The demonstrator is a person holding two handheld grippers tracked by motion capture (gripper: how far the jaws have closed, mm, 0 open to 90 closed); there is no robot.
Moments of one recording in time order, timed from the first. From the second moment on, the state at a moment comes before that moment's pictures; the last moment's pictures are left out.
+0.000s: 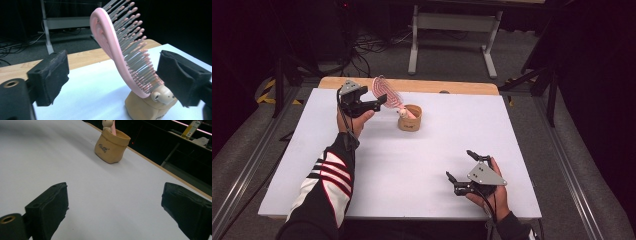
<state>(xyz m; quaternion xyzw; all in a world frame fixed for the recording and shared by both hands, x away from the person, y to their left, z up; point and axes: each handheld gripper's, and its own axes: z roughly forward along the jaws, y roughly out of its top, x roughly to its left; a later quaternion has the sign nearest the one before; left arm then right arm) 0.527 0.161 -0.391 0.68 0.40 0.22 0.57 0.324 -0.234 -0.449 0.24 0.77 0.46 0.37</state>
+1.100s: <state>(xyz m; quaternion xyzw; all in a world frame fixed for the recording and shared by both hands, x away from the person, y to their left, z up) 0.496 0.170 -0.396 0.74 0.33 0.27 0.53 0.323 -0.231 -0.449 0.24 0.77 0.45 0.37</state>
